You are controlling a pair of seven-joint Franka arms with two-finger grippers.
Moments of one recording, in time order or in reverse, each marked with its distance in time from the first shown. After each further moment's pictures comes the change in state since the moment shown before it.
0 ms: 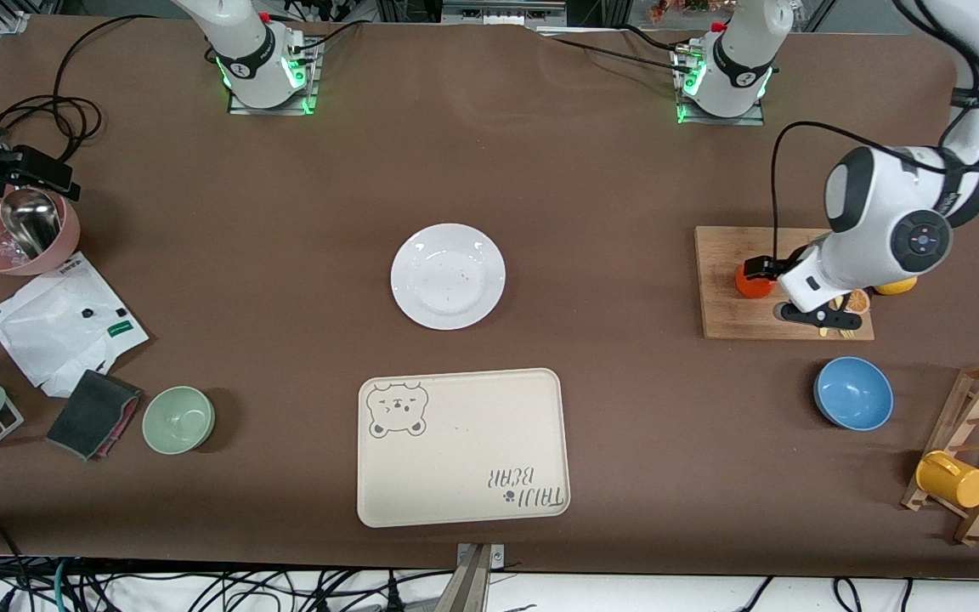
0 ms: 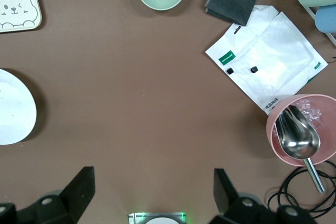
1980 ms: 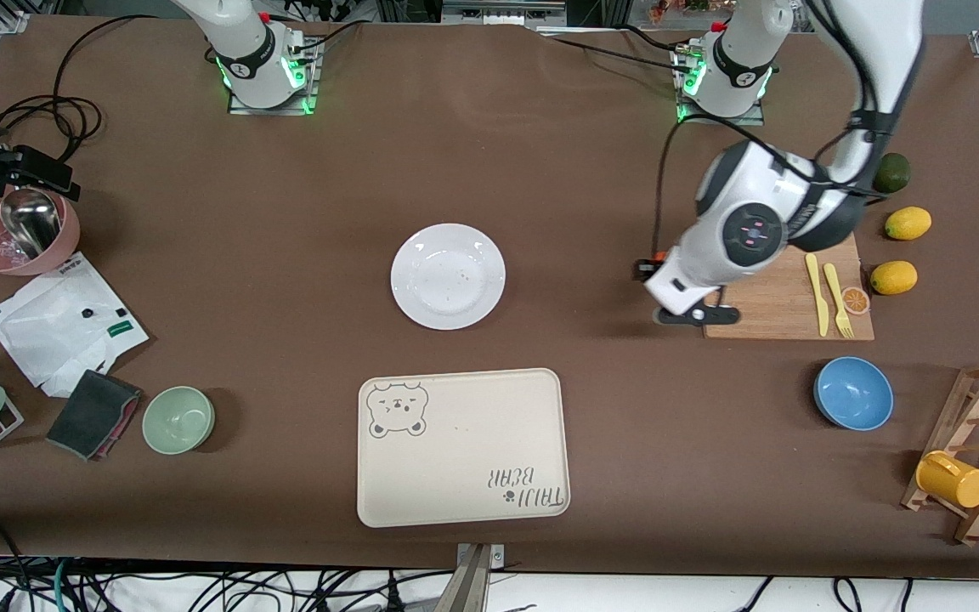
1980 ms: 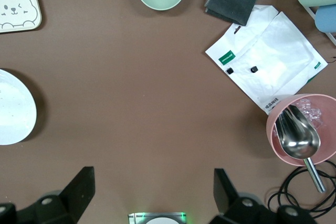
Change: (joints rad) left arm -0.135 0.126 -0.292 0.280 0.000 -0.154 -0.615; right arm 0.000 0.000 0.000 0.000 0.000 0.000 0.001
